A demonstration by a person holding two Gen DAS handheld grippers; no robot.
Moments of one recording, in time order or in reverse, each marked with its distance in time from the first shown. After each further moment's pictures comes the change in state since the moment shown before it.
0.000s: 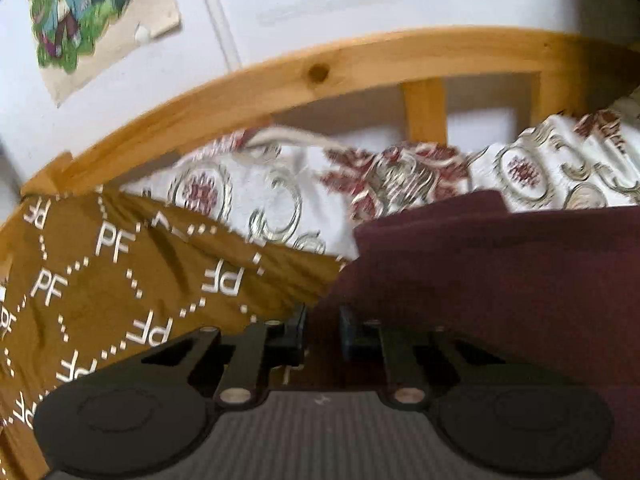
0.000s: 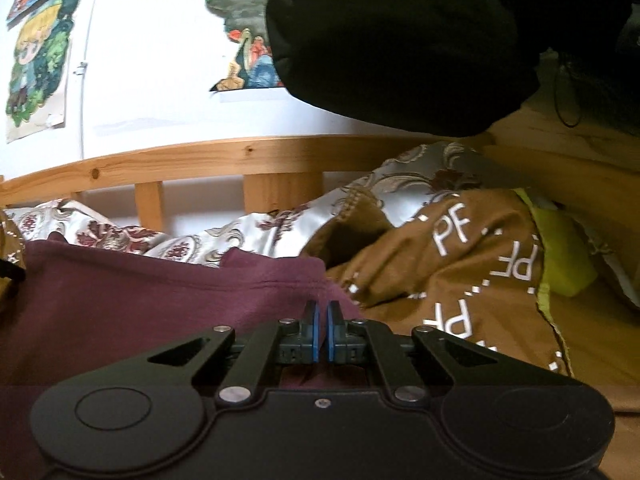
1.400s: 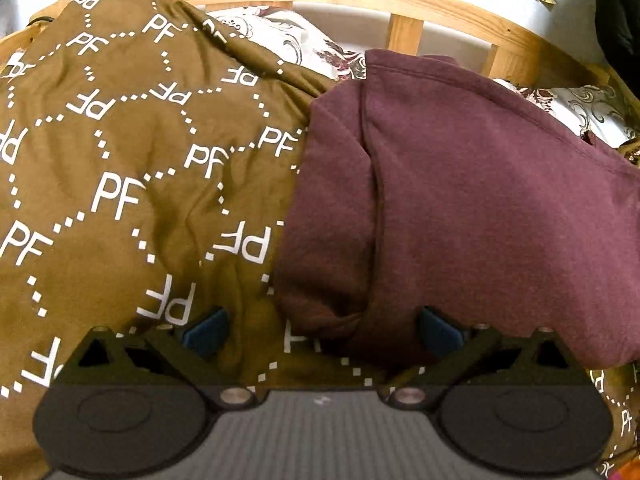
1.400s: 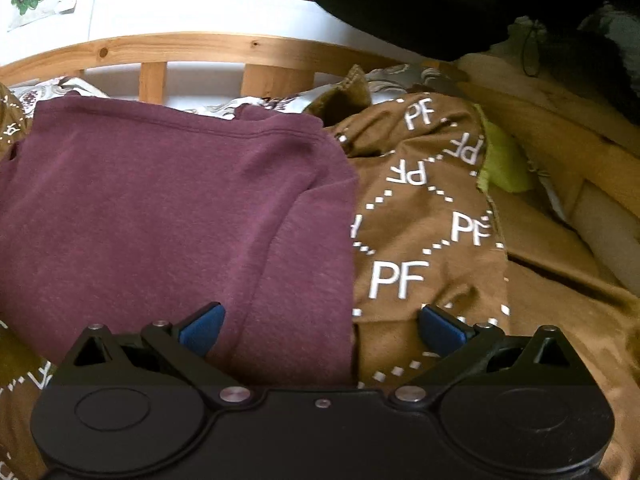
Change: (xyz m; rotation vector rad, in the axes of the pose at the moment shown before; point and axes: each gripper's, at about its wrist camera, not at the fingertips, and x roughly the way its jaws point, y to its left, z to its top) left arm -0.061 0.032 -0.134 -0.191 0.118 -0.293; right arm -0.074 0.036 -0.060 -0.144 0.232 -0.167
